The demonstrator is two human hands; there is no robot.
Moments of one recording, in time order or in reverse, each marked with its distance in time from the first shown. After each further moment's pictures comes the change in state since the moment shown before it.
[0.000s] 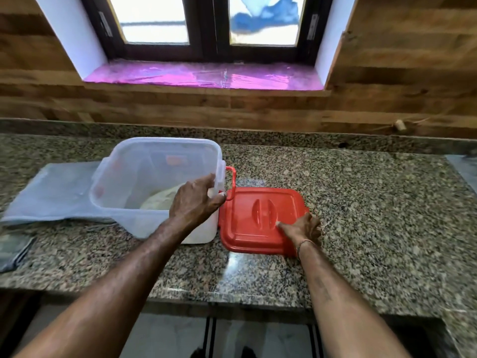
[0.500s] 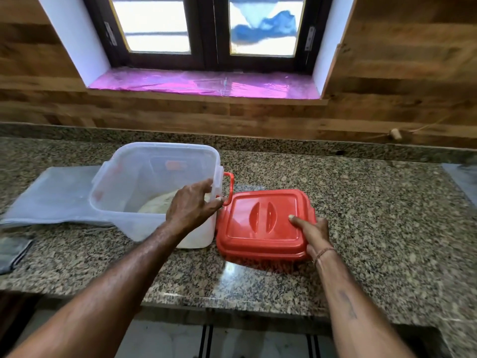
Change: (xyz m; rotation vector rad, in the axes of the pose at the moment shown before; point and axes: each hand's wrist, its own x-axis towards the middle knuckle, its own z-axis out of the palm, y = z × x) left_hand -0.002 0.003 -0.002 -0.030 0.008 0.038; right_hand 0.010 0.020 -0.044 0.769 -0.187 0.036
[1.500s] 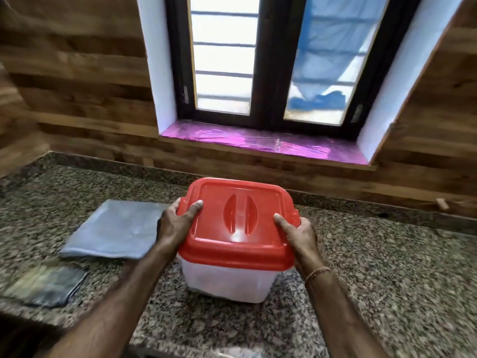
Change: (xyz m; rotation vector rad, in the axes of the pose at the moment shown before) left_hand 0.003 -0.150 -0.132 -0.707 0.310 -0.532; right_hand -0.141 -0.104 0.202 -0.092 -0.217 -0.431
